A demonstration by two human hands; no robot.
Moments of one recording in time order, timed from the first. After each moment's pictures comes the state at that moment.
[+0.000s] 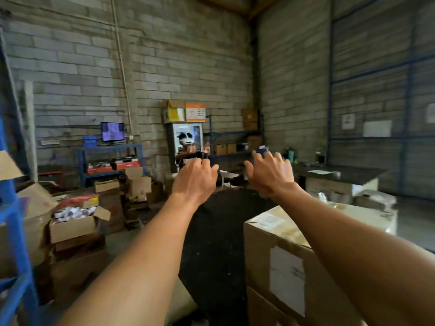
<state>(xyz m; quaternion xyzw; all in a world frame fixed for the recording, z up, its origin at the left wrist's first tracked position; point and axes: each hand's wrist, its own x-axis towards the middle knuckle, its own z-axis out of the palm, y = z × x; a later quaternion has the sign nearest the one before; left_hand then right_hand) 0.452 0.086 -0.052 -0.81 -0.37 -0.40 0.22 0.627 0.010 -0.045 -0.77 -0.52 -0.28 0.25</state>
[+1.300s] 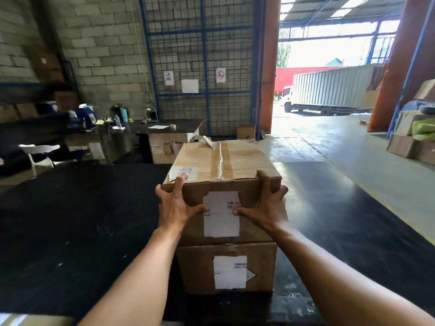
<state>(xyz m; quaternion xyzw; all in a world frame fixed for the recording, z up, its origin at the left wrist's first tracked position) 0.561 0.131 -0.249 -0.91 -0.15 -0.24 -0.31 0.619 -0.090 -0.267 -0.91 -0.10 -0.15 0.39</state>
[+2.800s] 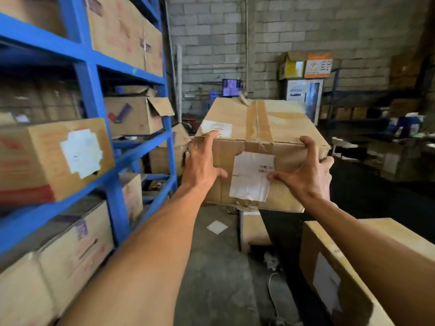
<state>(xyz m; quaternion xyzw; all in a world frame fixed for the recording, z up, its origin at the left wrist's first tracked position) 0.335 -0.136 -0.123 -0.62 -0.67 -0.40 0.05 0.554 -0.125 -0.151 -0.58 -0.60 0.06 0.55</state>
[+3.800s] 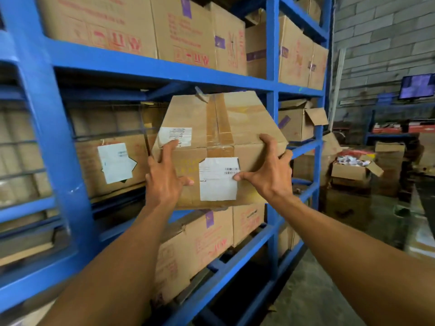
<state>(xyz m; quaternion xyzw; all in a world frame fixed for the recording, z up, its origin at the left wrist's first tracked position) 0.179 -0.603 -0.086 -0.24 -0.83 -0.43 0.24 0.300 -0.419 -0.101 -0.23 -0.79 0.28 0.49</state>
